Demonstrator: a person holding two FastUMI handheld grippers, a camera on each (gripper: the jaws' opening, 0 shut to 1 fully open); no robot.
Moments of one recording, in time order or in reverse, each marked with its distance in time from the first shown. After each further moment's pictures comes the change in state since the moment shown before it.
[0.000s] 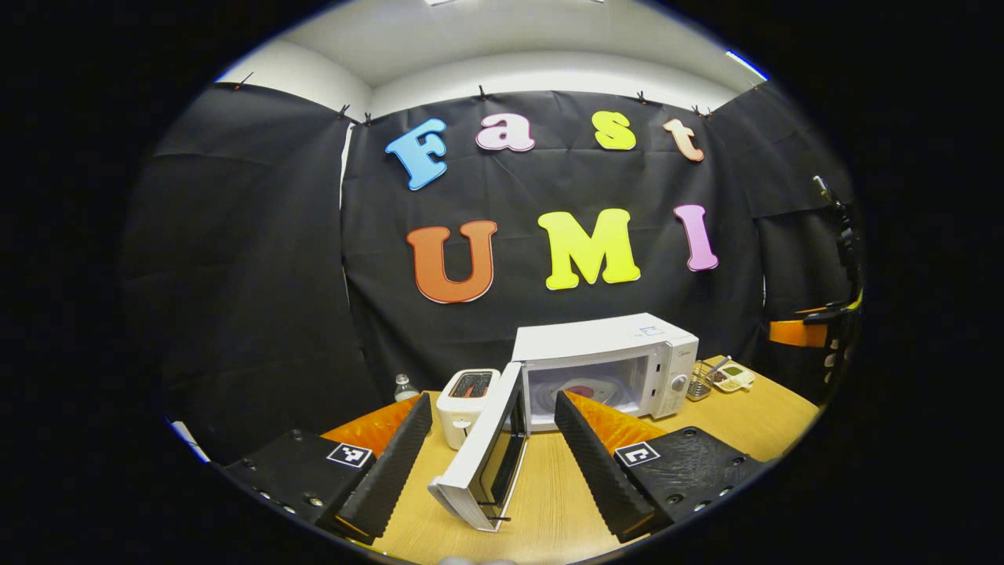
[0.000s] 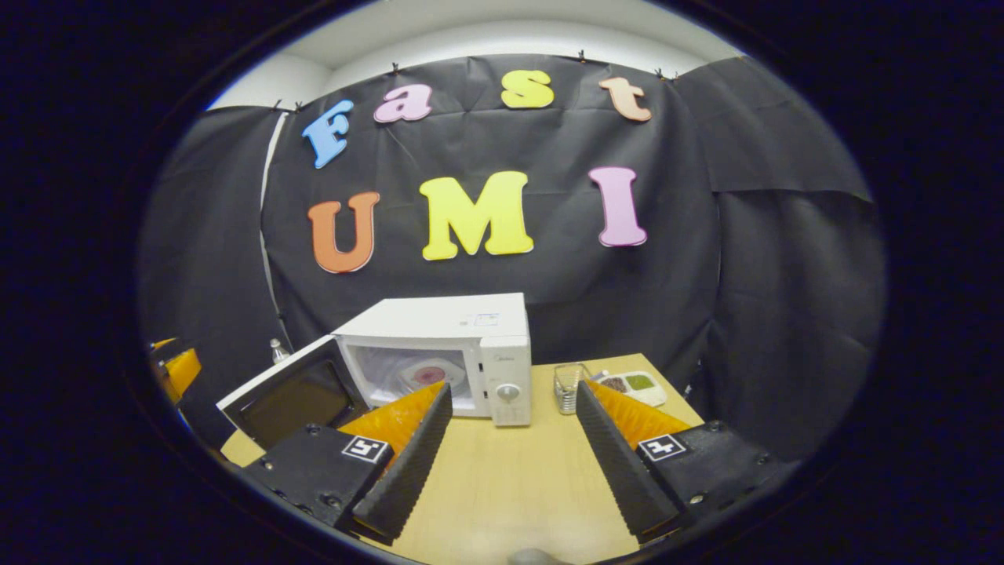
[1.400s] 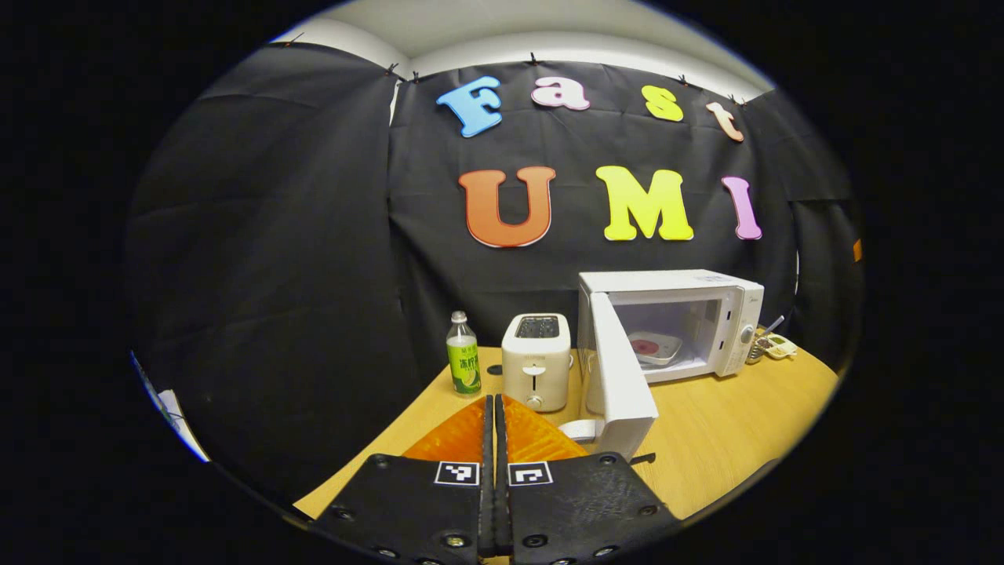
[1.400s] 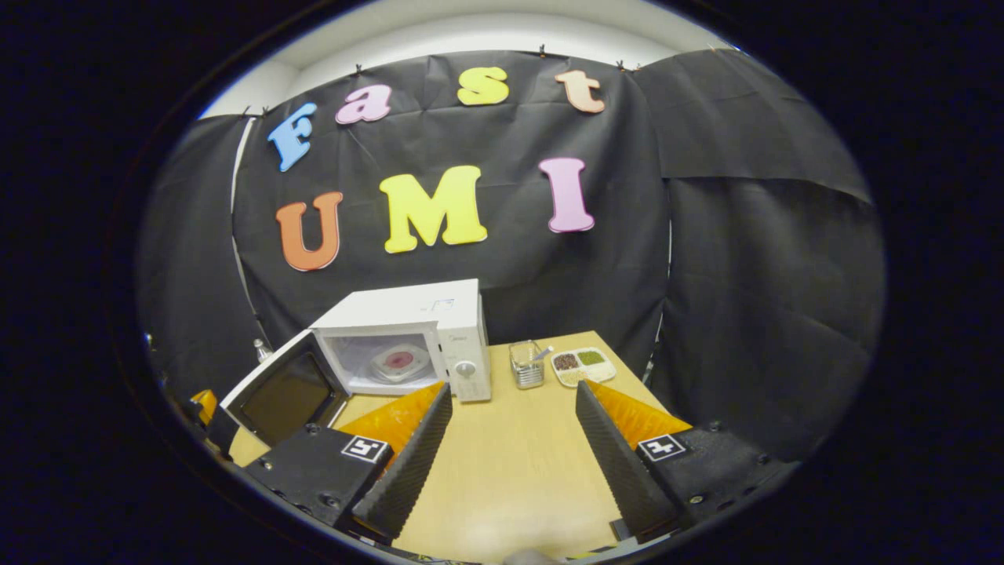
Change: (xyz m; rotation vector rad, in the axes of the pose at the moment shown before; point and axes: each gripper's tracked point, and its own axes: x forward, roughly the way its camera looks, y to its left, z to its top) left arm 0.035 0.106 -0.150 -0.066 0.138 0.069; right arm -0.062 -0.033 -0.010 0.100 0.090 -0.114
